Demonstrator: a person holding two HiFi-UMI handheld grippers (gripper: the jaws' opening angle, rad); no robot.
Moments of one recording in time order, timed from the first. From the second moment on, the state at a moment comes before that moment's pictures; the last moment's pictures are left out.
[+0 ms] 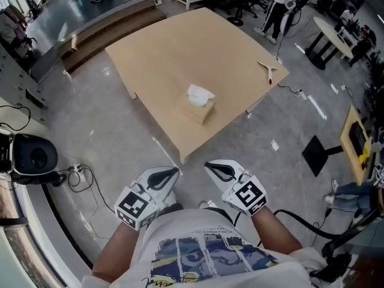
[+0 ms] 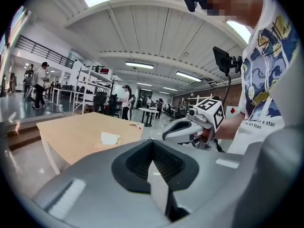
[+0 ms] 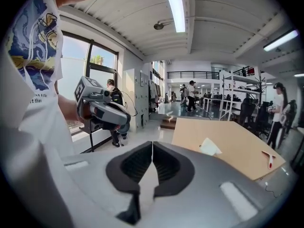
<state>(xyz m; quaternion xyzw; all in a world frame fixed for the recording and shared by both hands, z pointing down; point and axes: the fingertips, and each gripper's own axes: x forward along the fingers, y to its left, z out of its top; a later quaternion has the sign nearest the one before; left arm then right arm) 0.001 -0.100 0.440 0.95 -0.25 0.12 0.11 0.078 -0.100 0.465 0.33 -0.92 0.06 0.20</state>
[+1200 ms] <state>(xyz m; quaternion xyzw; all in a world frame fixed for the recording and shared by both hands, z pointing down) -0.010 -0.267 0.455 0.94 -0.31 0.11 0.12 0.164 -0.380 0.556 0.39 -0.88 0.13 0.26</state>
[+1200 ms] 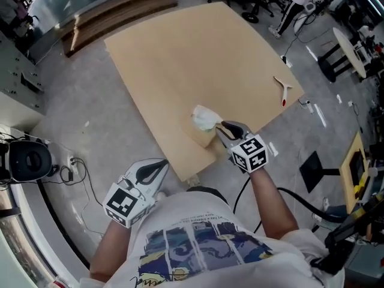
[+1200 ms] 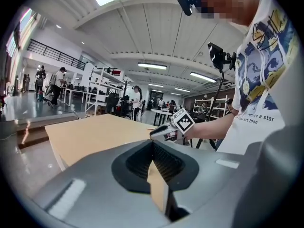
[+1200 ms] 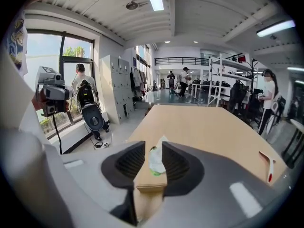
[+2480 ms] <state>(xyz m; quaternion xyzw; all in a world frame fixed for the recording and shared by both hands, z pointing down) 0.014 -0.318 0.469 0.89 -0.39 0.15 0.16 0.151 -0.460 0.664 0.21 -0.89 0.30 0.28</state>
